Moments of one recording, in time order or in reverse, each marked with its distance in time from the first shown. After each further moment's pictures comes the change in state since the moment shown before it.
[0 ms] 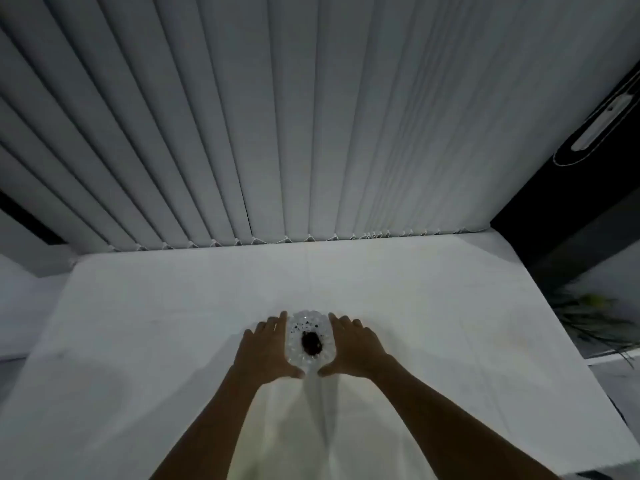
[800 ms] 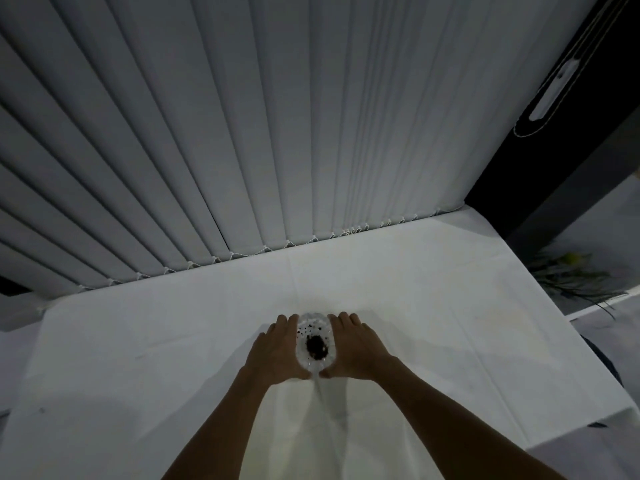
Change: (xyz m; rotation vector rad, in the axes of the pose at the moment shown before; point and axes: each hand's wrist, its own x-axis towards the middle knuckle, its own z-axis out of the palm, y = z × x) left_hand 0.028 0.031 -0.009 -0.058 -0.023 0.165; right_hand -0.008 0.019 0.005 0.097 0.195 -0.021
